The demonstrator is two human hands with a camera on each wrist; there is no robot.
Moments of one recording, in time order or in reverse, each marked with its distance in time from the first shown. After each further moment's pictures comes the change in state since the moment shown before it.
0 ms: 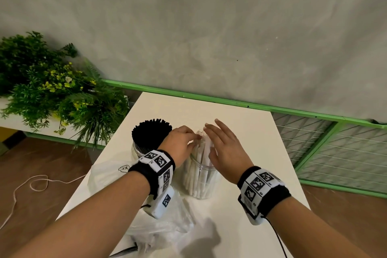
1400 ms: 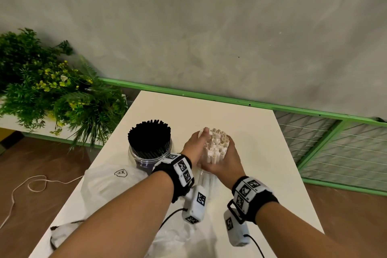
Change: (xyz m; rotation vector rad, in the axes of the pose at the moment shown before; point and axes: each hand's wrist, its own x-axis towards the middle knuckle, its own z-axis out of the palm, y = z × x) left_hand 0.030 0.021 0.043 -0.853 -0.154 -0.625; right_hand -0.017 0.024 0.058 0.686 0.003 0.731
